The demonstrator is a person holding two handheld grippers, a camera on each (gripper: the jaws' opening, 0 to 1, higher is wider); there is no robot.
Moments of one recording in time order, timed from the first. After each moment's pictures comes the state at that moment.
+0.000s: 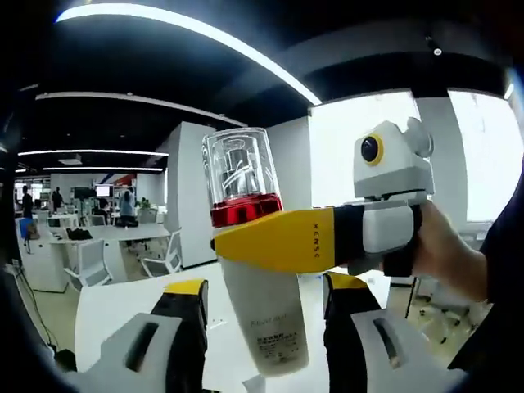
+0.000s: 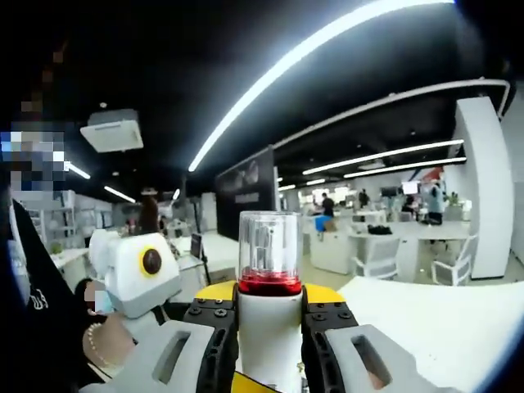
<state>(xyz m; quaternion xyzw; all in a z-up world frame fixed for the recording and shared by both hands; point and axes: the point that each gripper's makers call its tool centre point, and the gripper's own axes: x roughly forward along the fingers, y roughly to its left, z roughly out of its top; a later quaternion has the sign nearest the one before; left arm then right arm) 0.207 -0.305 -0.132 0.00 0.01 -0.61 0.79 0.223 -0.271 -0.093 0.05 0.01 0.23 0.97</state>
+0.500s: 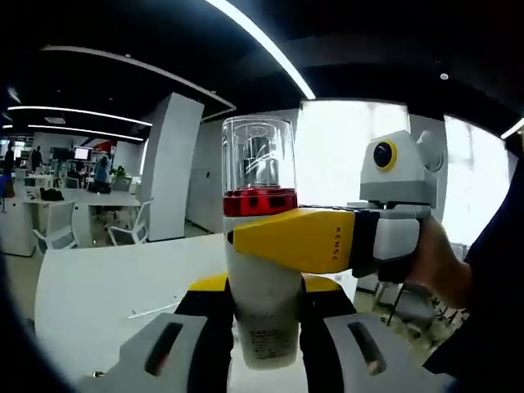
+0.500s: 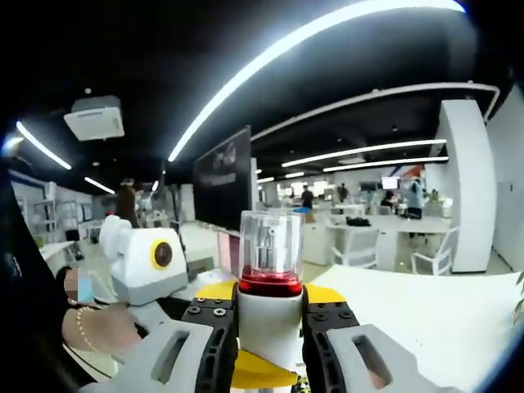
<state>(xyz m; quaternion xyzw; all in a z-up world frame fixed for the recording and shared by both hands) 0.204 -0.321 -0.186 -0.06 0.09 -0.69 0.72 0.225 -0.291 -0.143 0.04 0.03 0.19 0.98</state>
